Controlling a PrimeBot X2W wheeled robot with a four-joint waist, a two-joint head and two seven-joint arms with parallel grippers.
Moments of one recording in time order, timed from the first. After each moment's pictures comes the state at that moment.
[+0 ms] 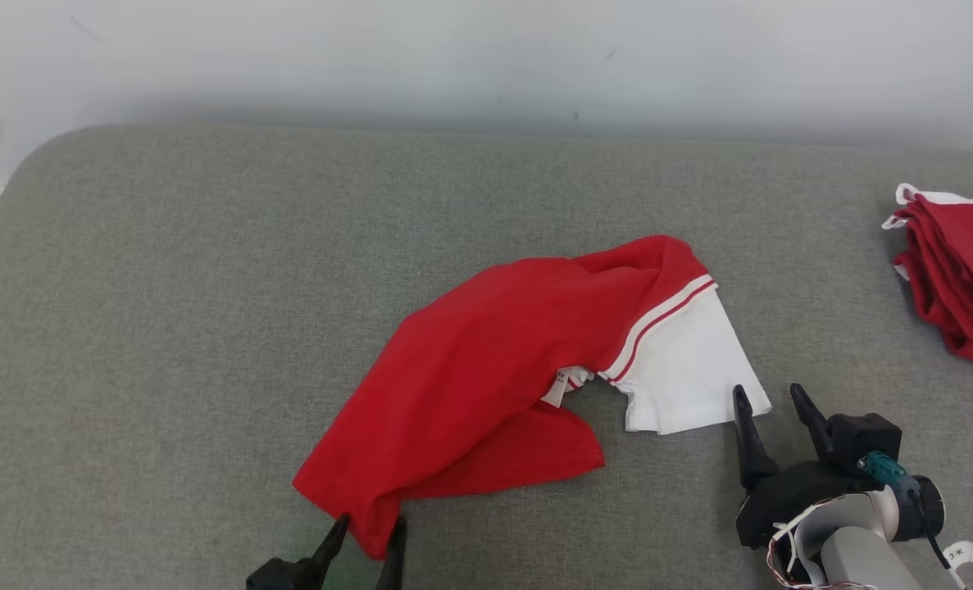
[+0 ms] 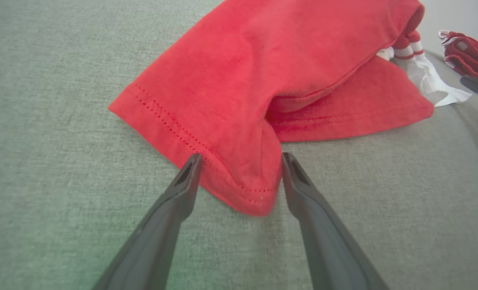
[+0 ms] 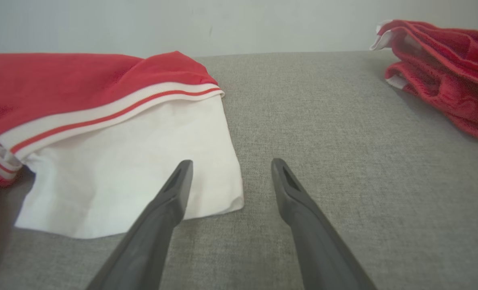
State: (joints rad) left arm -0.10 0.05 -0.28 0.51 -0.31 -0.13 -0.26; right arm -0.36 -0.12 -0.04 0.73 0.11 0.13 -0.26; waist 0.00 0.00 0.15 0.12
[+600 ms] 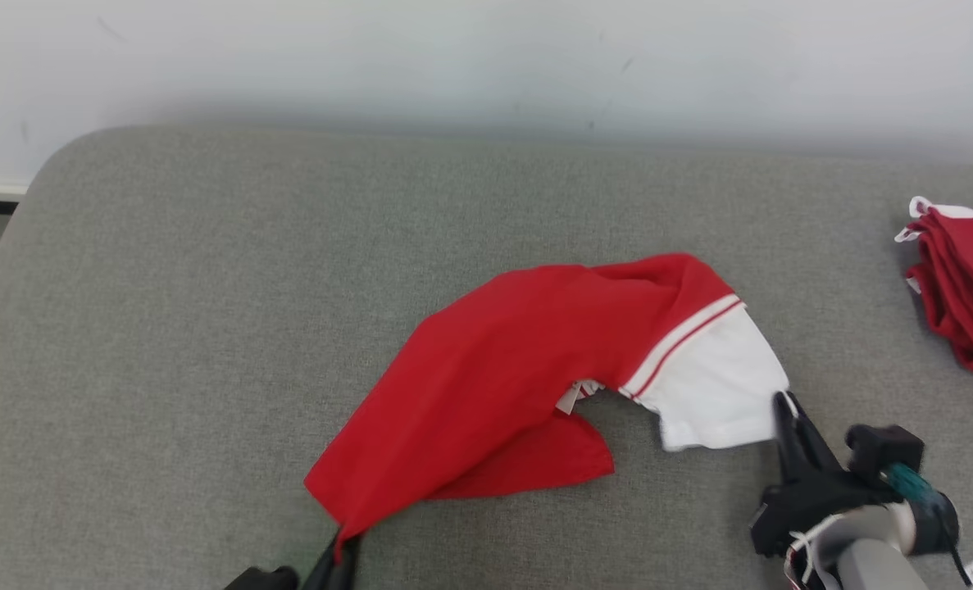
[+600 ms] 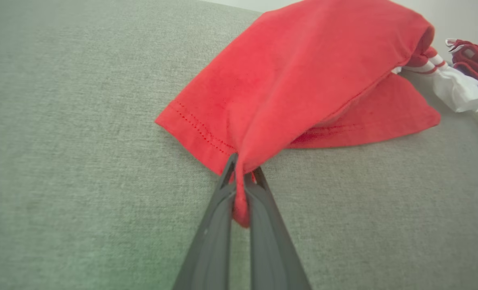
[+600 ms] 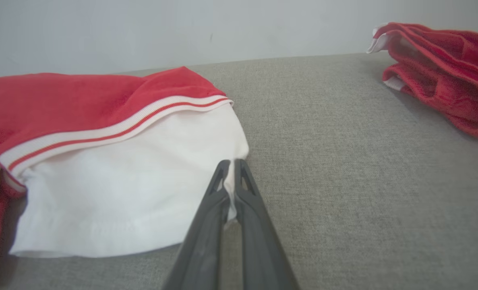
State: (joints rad) left arm -0.09 0.08 -0.27 0.47 -0.30 -0.13 -0.26; right arm -0.35 -0.13 -0.04 0.72 0.16 0.13 -0.26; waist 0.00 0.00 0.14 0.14
